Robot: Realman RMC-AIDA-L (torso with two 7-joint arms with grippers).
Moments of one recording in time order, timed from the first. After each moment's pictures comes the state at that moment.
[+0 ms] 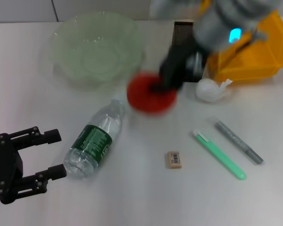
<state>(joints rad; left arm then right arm) -0.23 -1.93 0.86 0.50 1.65 1.97 -1.03 0.99 2.08 -1.32 -1.18 -2.46 -1.54 2.26</state>
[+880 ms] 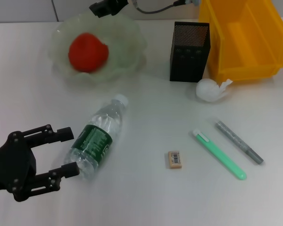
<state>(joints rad) -0.25 -1.96 0.86 0.50 1.66 1.97 -1.02 1.13 2.09 -1.39 -0.79 -2.27 -0.86 2.32</state>
